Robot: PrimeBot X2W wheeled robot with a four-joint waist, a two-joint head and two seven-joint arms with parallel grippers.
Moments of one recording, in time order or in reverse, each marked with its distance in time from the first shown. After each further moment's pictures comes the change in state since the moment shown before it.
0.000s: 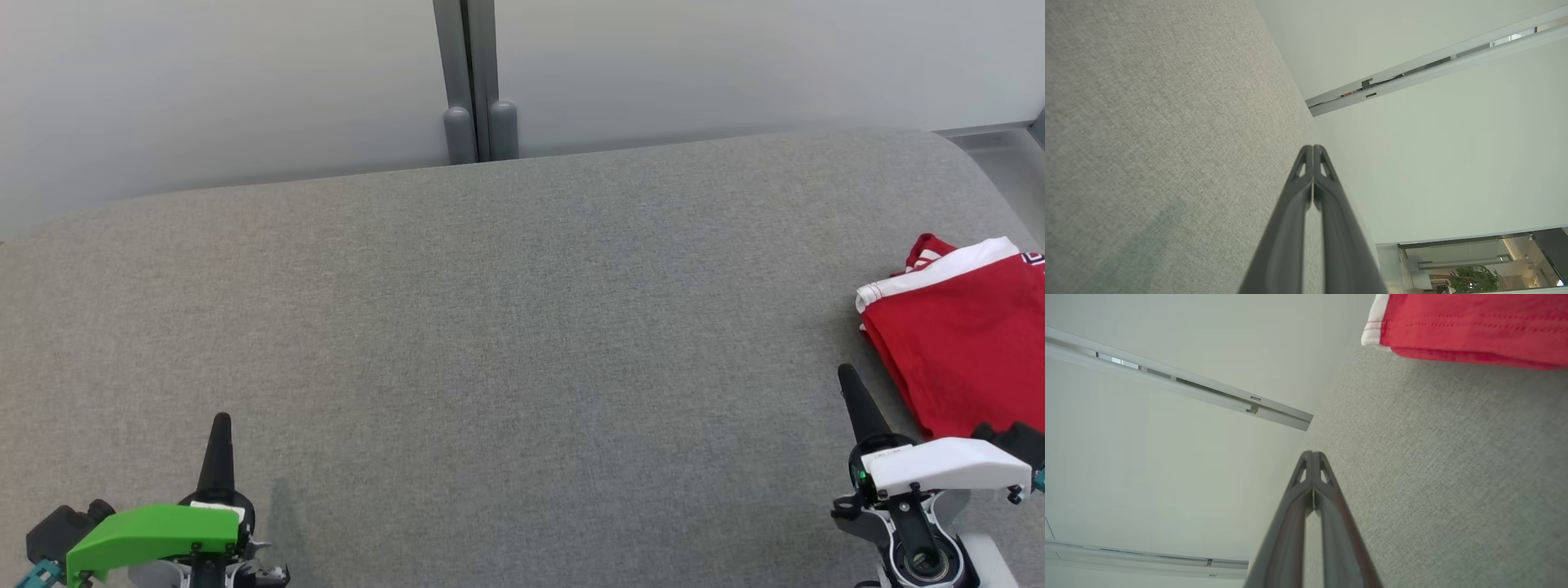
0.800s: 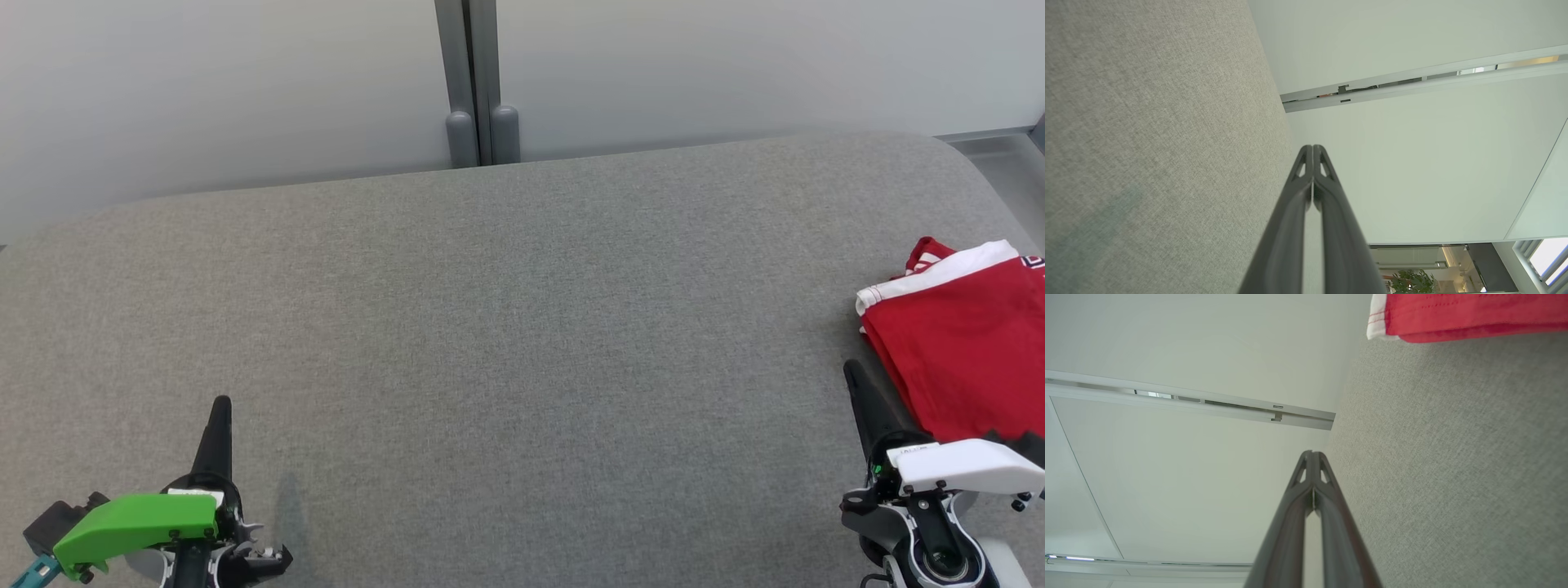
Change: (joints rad) left arm -0.025 0.000 0.010 -0.011 -0.198 0.000 0.052; right arm 0.012 -0.002 -0.018 -0.036 0.203 0.000 0.053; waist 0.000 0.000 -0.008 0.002
